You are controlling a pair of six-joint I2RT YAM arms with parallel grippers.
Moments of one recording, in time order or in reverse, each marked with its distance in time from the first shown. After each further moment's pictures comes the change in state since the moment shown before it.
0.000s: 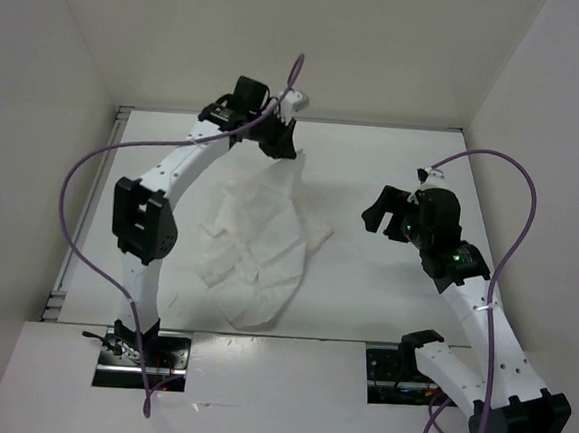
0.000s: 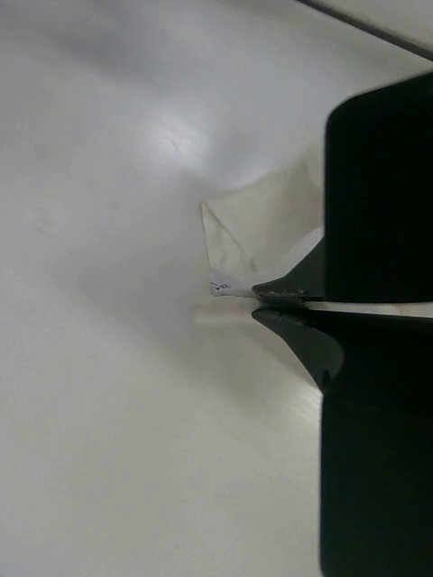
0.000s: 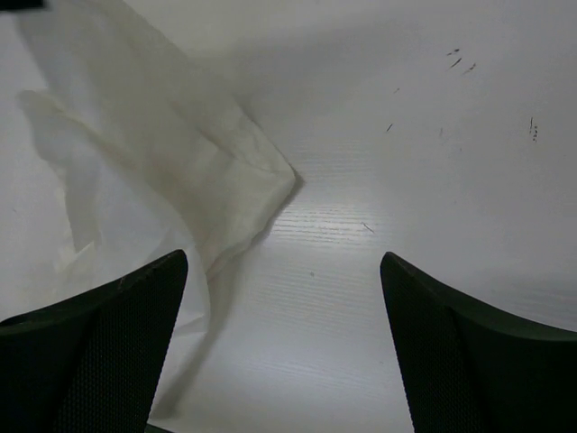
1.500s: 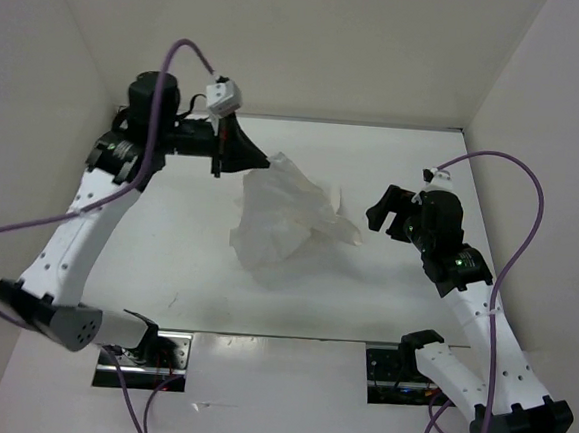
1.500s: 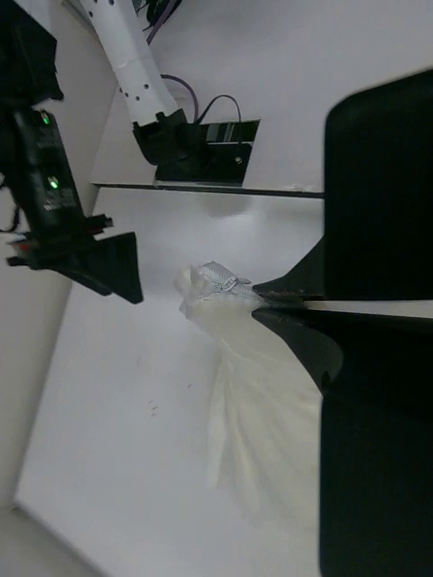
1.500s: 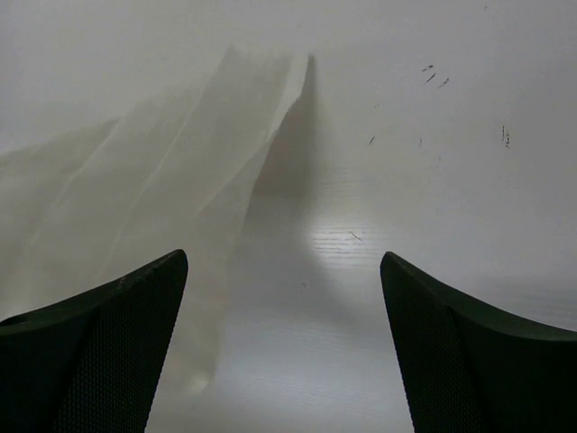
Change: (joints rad) left arm 0.045 -0.690 -0.315 0.048 0.461 -0.053; right arm 0.009 -0.034 0.000 0.000 0.071 0.012
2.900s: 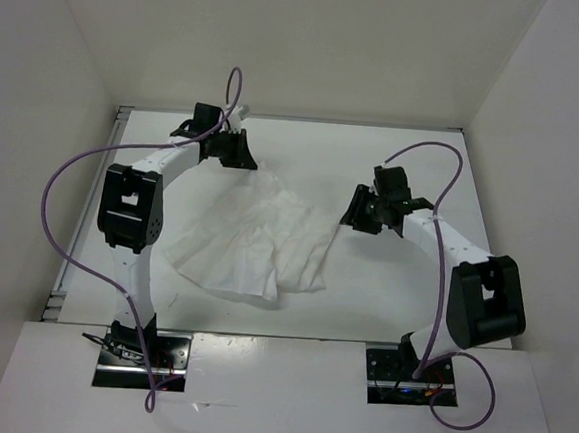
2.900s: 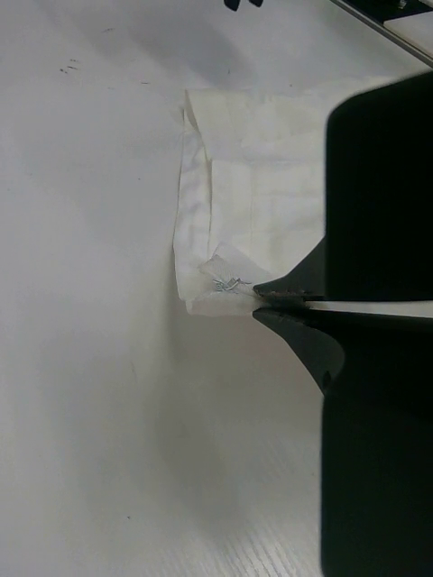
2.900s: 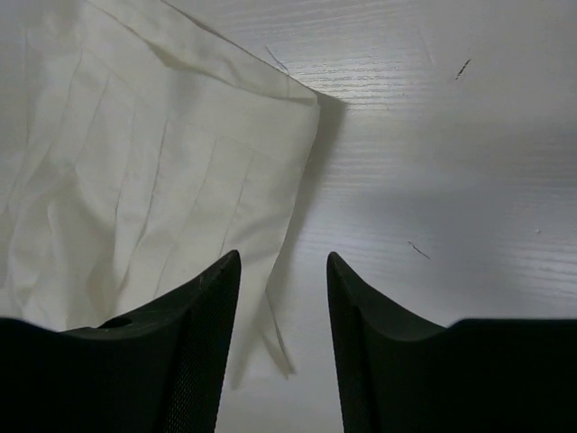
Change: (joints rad) left arm 0.188 0.674 -0.034 0.301 -0.417 -0.294; right arm 0.019 0.606 0.093 0.114 -0.183 0.089
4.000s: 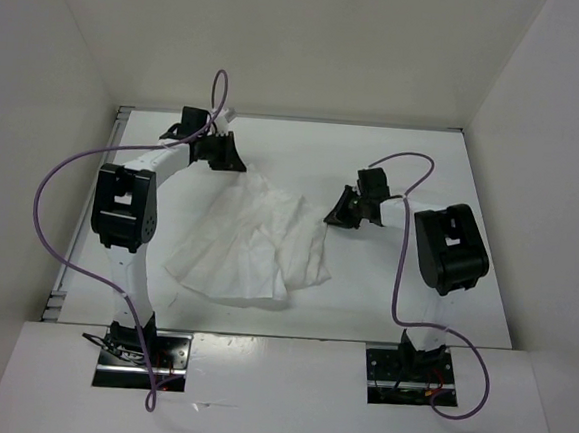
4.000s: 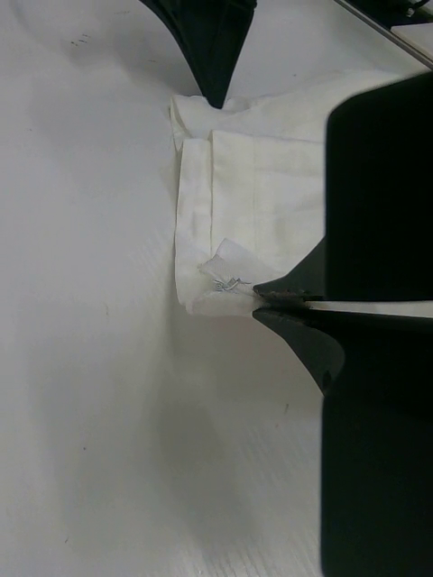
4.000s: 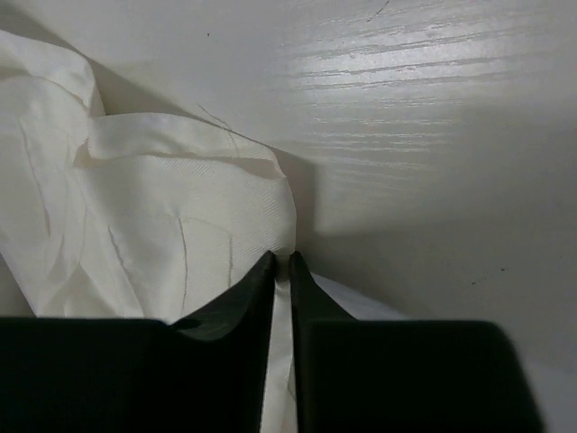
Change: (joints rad) left arm 0.065 -0.009 -0.067 0.020 0.002 -0.021; right arm 0.000 0.414 0.066 0.336 -0.157 0.168
